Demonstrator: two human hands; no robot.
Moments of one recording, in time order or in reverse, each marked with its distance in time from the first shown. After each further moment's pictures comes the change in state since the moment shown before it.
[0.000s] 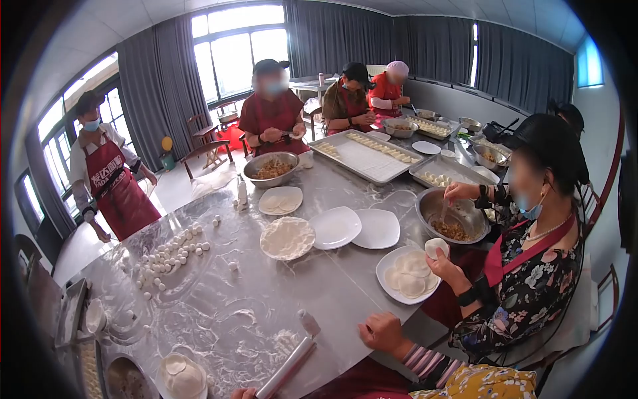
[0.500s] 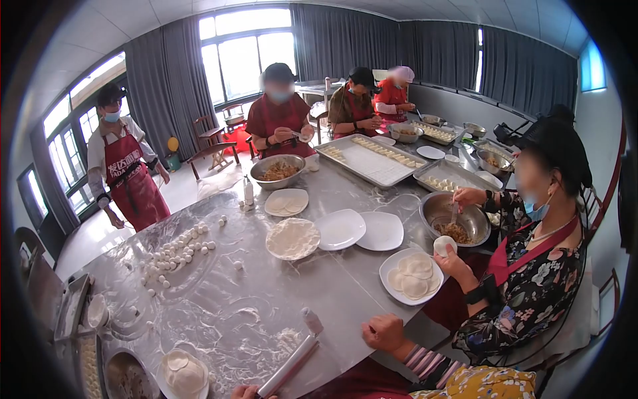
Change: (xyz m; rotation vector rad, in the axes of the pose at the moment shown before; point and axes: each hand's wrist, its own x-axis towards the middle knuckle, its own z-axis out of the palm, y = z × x) left_hand 0.001 -0.005 0.007 -0.034 -0.004 -0.026; right_hand -0.006 0.001 0.013 -0.018 0.047 -0.003
